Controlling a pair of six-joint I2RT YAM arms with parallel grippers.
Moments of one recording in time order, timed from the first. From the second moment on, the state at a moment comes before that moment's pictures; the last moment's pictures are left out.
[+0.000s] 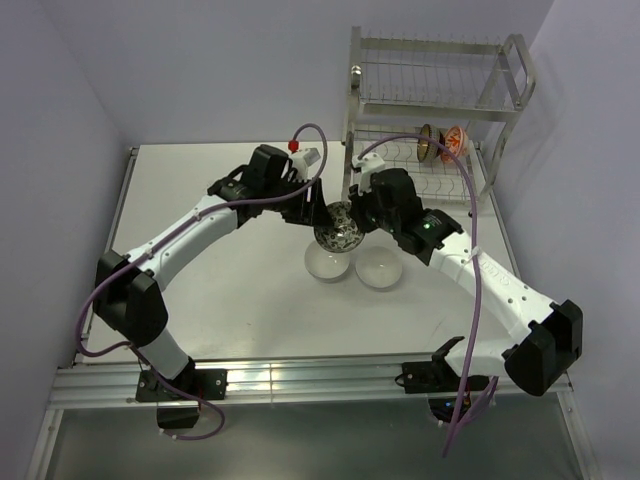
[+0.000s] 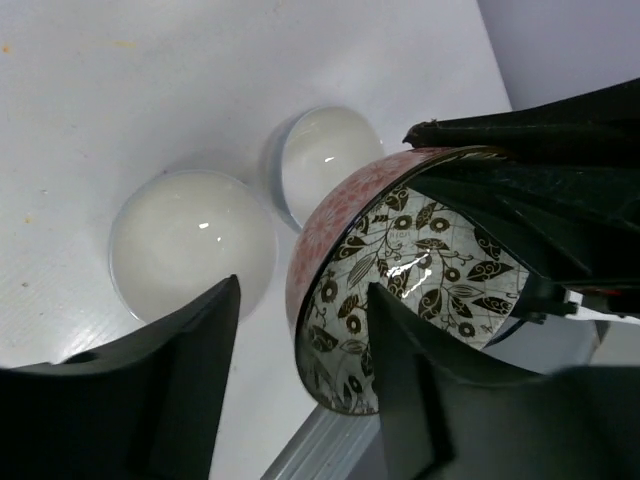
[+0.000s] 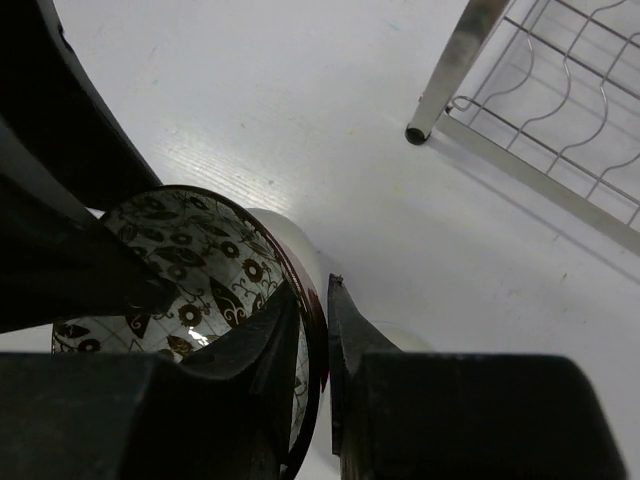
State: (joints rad) left arm -0.62 1.65 1.47 -0.50 0.47 -0.42; right arm 0.60 1.25 1.14 -0.43 0.07 0.08
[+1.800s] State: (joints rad) left arm -0.28 1.57 1.37 -0.51 0.53 -0.40; right arm 0.16 1.73 1.18 0.11 0.33 -0.03
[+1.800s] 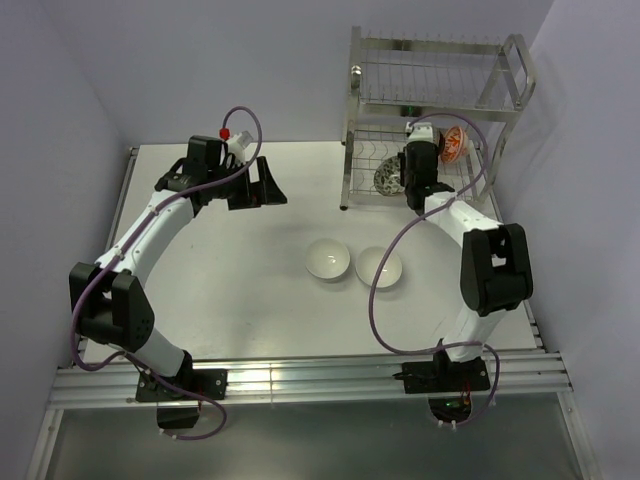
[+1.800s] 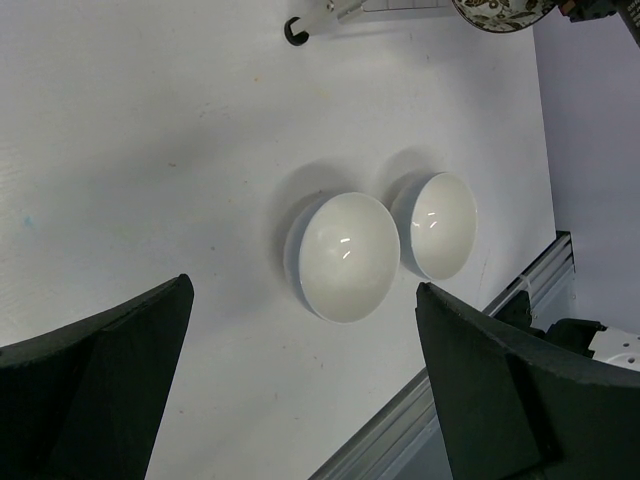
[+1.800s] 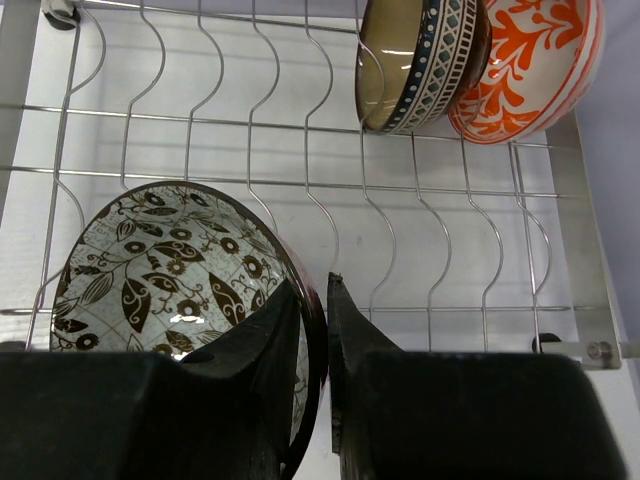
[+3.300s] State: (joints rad) left arm -0.26 1.59 1.37 -0.51 0.56 -0.40; right arm 0.16 1.95 1.36 0.16 0.35 -0.02
